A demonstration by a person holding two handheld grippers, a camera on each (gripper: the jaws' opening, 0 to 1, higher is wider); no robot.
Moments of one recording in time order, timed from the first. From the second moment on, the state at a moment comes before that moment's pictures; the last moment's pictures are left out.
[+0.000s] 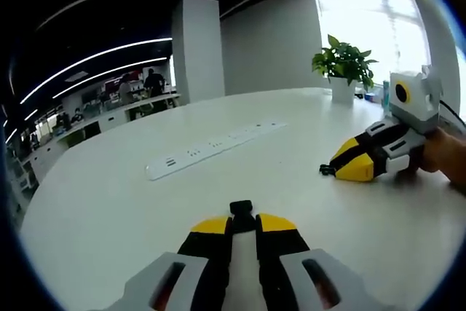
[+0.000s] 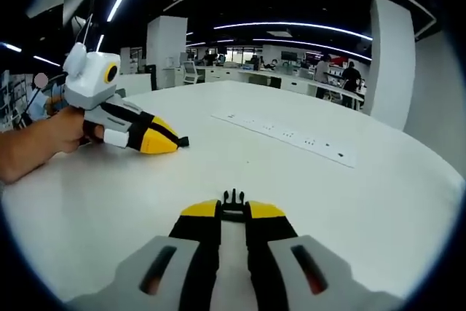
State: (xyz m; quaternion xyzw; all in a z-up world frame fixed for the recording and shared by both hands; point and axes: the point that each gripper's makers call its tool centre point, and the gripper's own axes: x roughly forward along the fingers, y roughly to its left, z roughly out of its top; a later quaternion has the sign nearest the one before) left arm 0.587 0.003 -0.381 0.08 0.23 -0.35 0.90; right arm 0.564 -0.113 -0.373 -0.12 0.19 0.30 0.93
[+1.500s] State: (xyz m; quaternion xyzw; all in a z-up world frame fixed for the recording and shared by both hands) left arm 0.593 0.001 -0.347 0.09 0.17 -0.41 0.89; right arm 0.570 -0.140 -0.338 -0.09 0.15 0.29 0.94
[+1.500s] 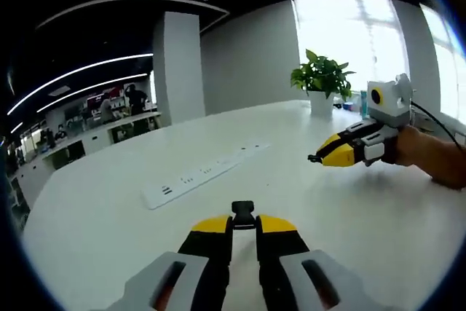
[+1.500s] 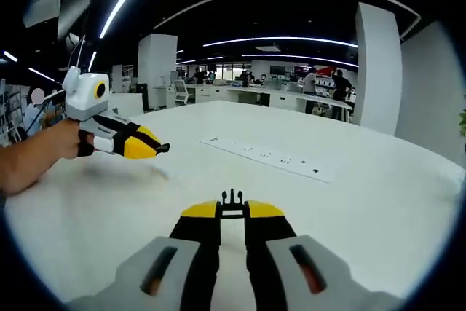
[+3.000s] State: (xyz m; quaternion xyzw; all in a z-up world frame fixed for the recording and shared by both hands) left arm 0.568 0.007 -0.313 0.09 0.17 -0.46 0.87; right arm 0.553 -0.142 -0.289 -0.08 0.10 0.31 0.94
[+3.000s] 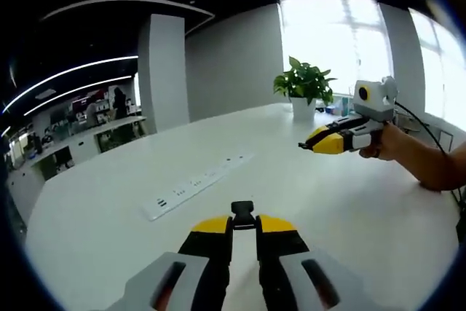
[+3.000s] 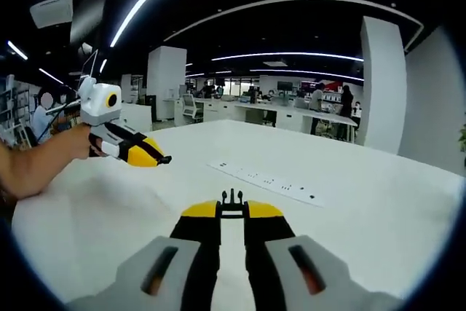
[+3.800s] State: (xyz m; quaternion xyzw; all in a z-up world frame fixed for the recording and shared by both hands) left arm 0.534 0.028 -0.321 0.08 0.17 -0.46 0.87; right arm 0.529 -0.124 -0.290 -0.08 0.11 0.33 0.93
